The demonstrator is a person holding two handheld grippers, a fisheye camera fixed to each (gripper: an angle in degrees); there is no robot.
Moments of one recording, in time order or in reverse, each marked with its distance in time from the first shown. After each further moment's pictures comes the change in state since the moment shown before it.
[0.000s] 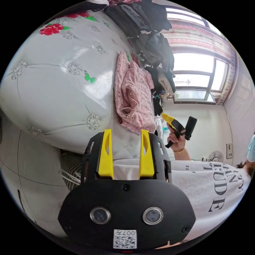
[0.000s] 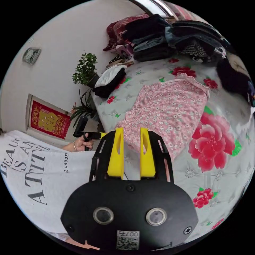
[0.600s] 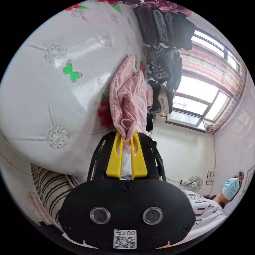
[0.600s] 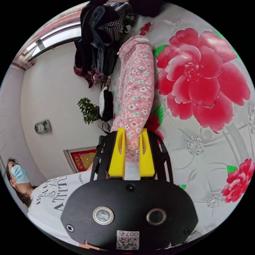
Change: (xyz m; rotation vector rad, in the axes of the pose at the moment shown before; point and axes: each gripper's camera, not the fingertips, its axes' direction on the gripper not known) left arm -0.010 -0.020 0.037 0.086 0.155 -0.267; right arm 0.210 0.111 -0.033 0.096 -0.471 0.558
